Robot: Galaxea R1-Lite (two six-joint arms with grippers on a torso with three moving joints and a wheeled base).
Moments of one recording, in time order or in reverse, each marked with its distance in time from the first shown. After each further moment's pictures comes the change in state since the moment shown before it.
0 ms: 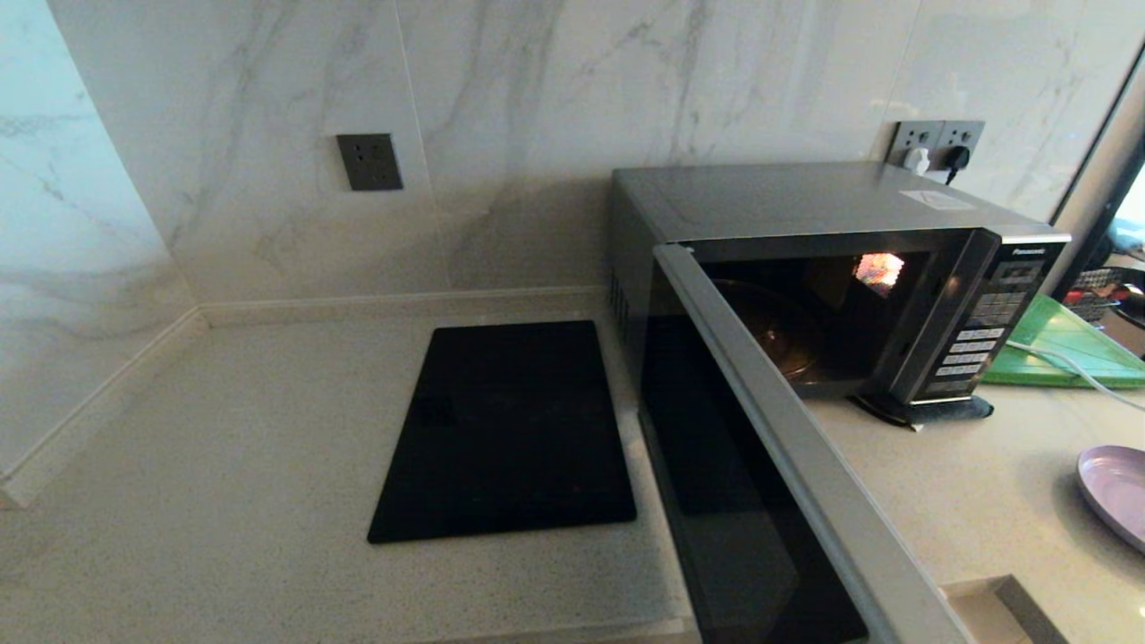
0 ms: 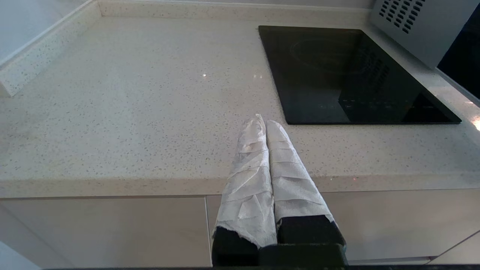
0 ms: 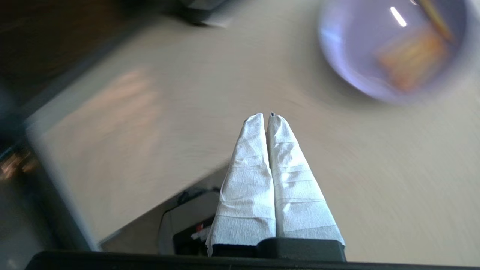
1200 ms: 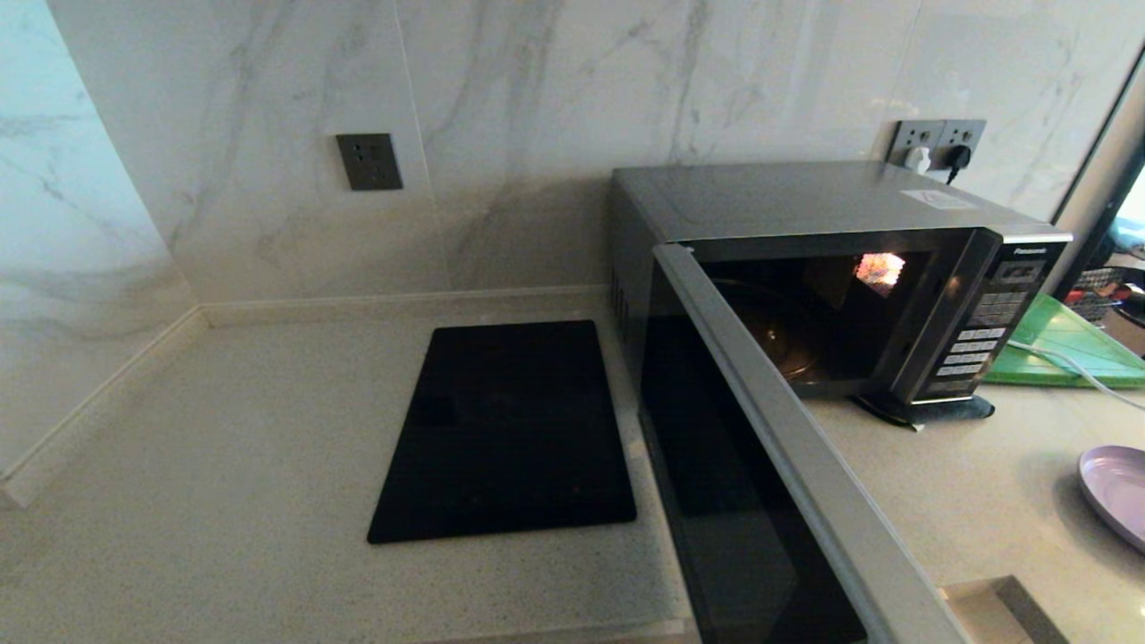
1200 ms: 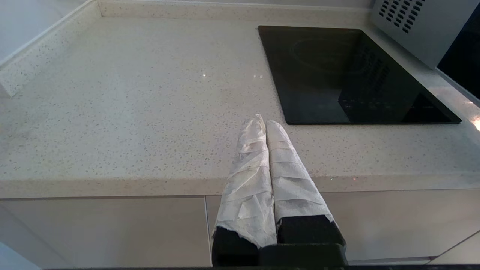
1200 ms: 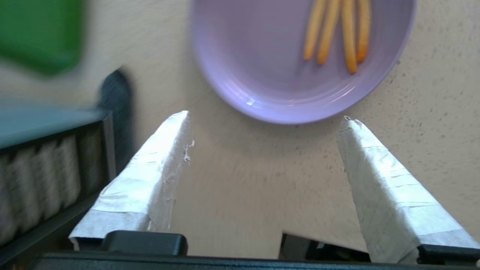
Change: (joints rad) left arm 0.000 0.000 0.000 0.000 0.000 0.000; right arm -0.166 0.567 -0.295 0.019 -0.187 0.660
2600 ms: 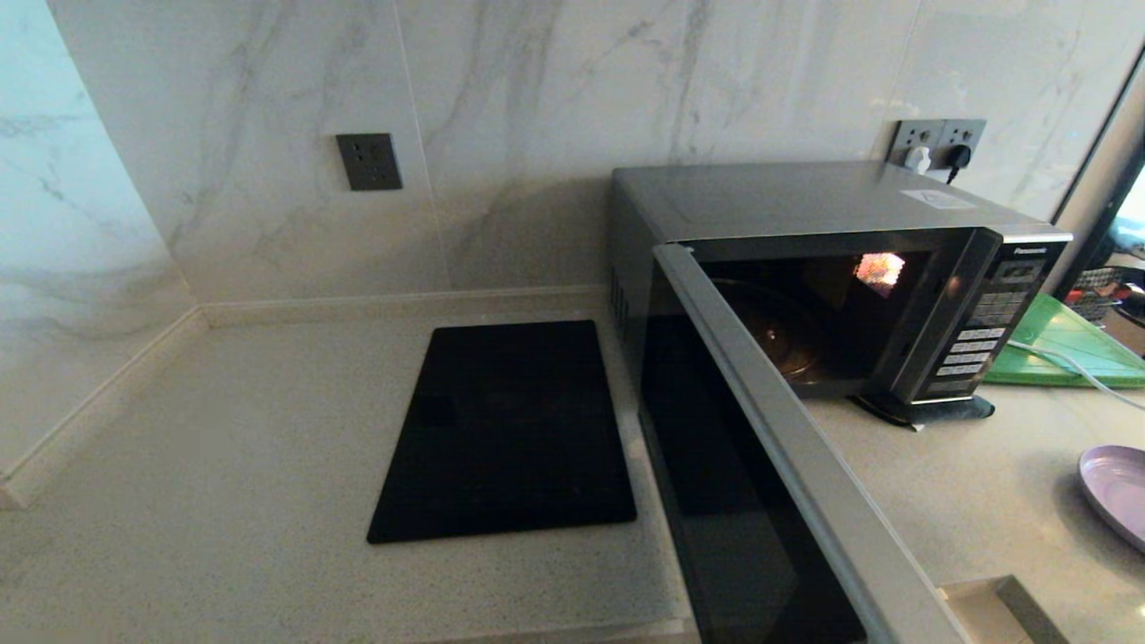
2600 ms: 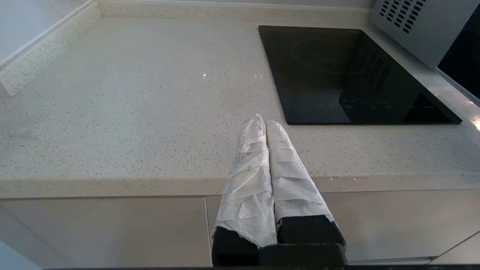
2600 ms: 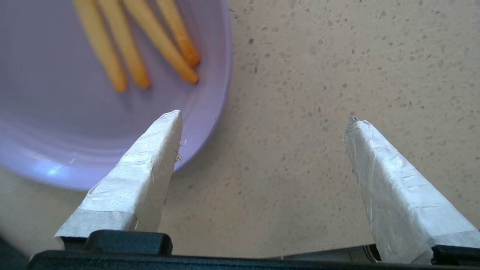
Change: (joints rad) left arm 0.000 0.000 0.000 0.000 0.000 0.000; right arm -0.176 0.155 0.148 0.067 0.001 0.118
